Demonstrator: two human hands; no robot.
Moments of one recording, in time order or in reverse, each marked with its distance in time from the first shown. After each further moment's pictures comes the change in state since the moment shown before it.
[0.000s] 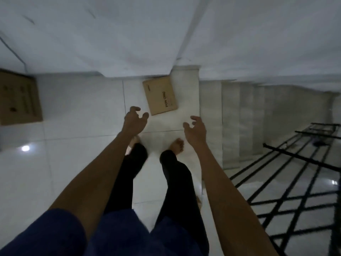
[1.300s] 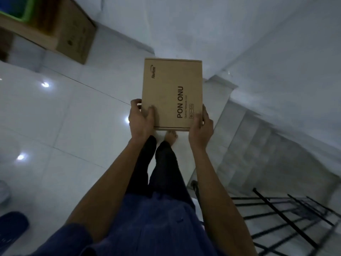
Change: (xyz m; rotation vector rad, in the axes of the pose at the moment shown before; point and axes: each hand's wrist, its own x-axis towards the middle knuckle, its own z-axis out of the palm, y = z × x) left_hand -0.170 -0.044 -0.015 -0.482 0.600 -0.077; right_hand -0.092 -0.023 0.024 -0.020 0.051 -0.403
